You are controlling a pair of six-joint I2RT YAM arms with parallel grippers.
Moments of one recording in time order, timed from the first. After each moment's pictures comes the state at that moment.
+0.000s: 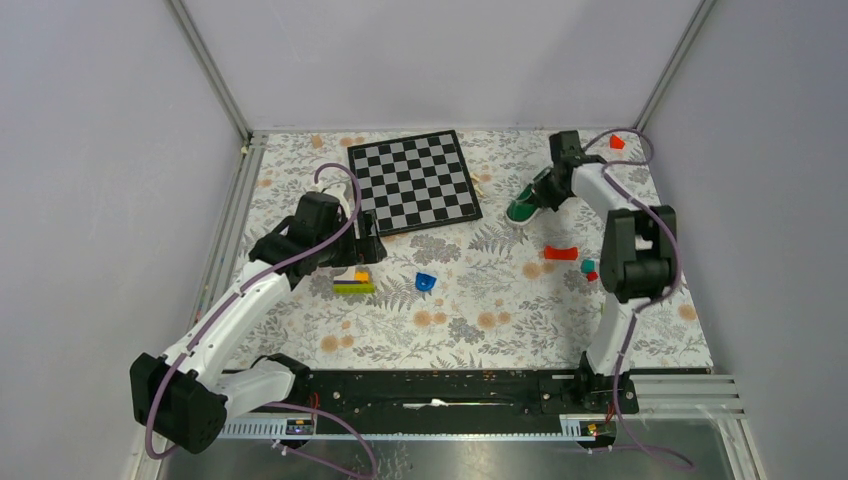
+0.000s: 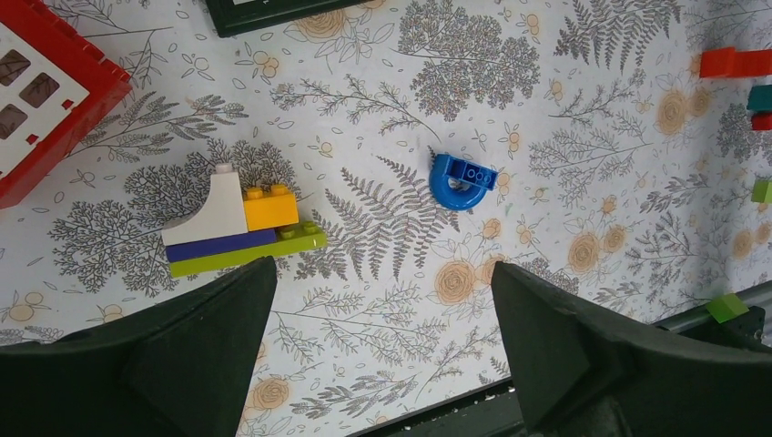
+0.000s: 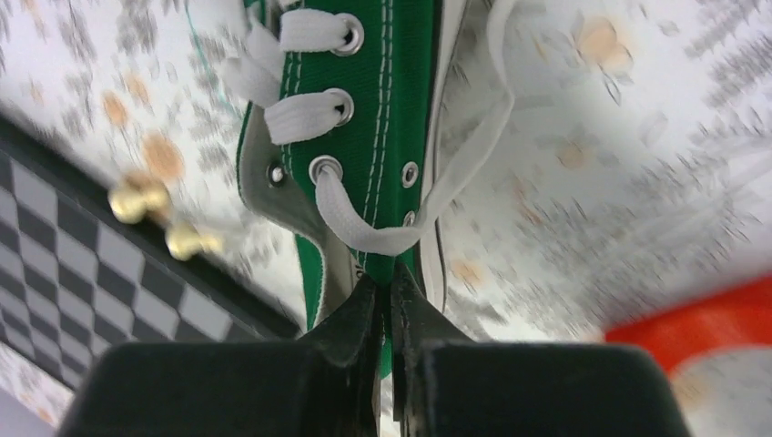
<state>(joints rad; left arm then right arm) -0.43 1.09 0.94 -0.64 0.08 -0.48 0.10 2.01 1.54 -0.62 0.10 0.98</state>
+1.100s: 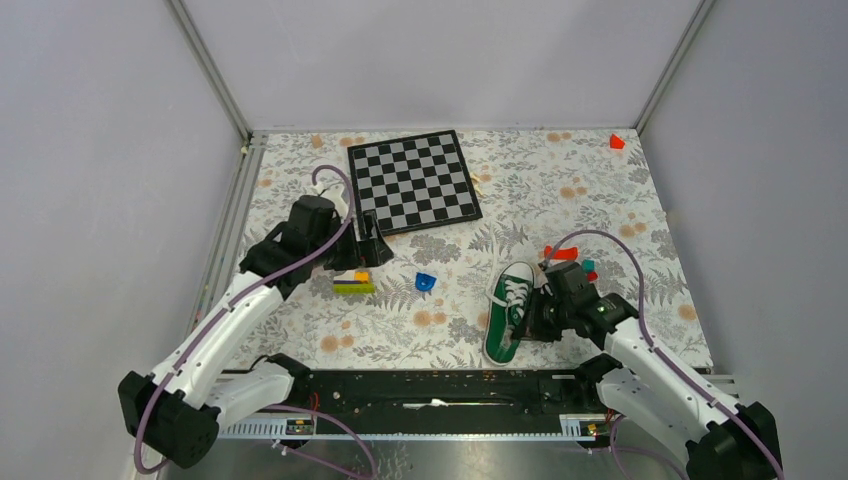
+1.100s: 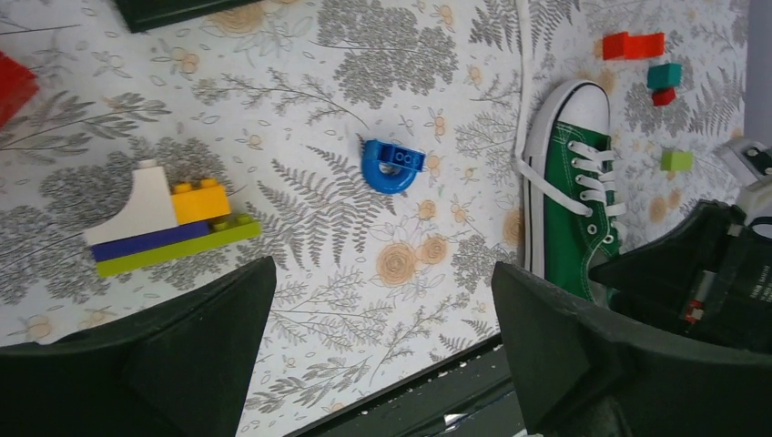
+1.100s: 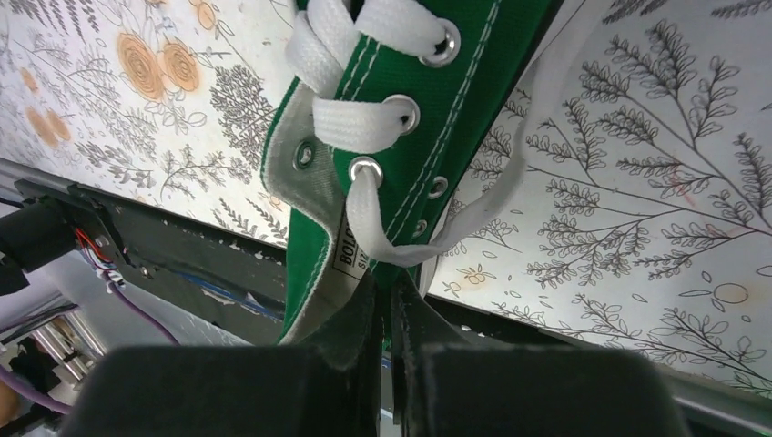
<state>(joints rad) -0.45 1.01 0.94 -0.66 0.15 -0.52 0.48 0.80 0.46 -0.73 -0.28 0.71</state>
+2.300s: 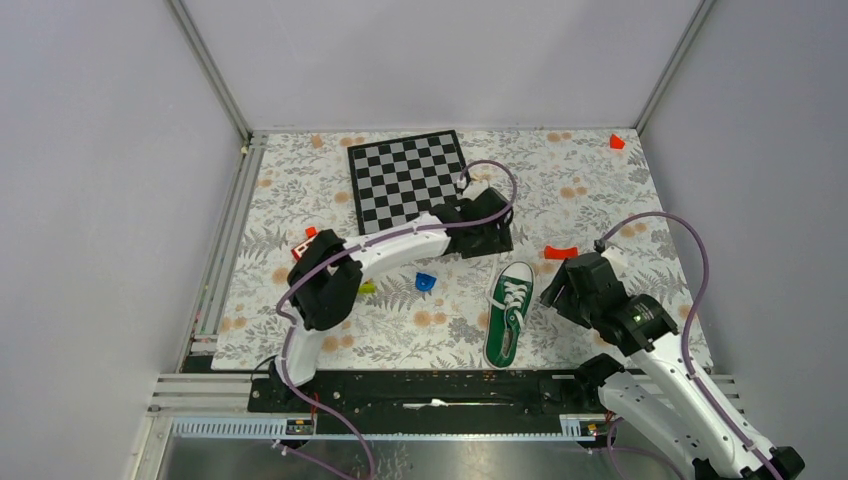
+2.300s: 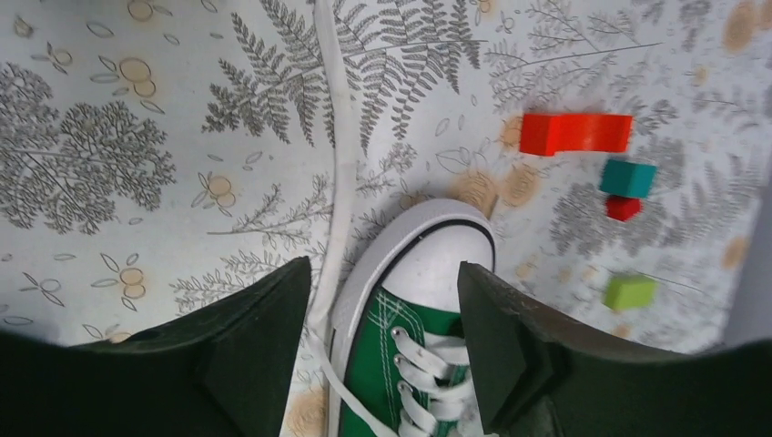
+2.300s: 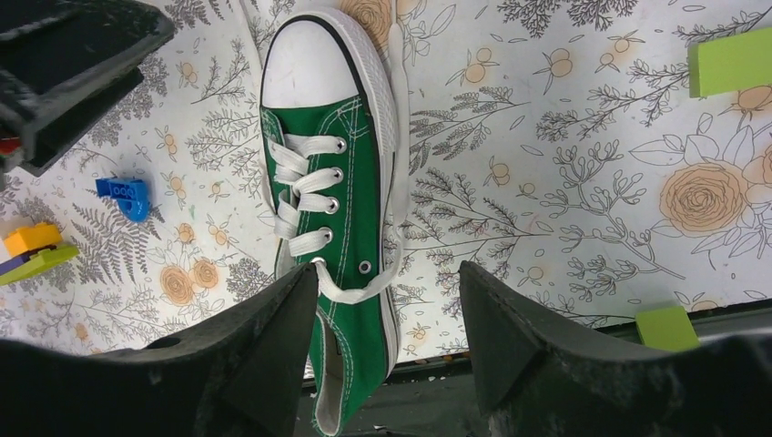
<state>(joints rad) -0.93 2.02 1.64 -0.51 -0.14 -0.99 0.51 0.66 0.70 -0.98 0.28 0.90</state>
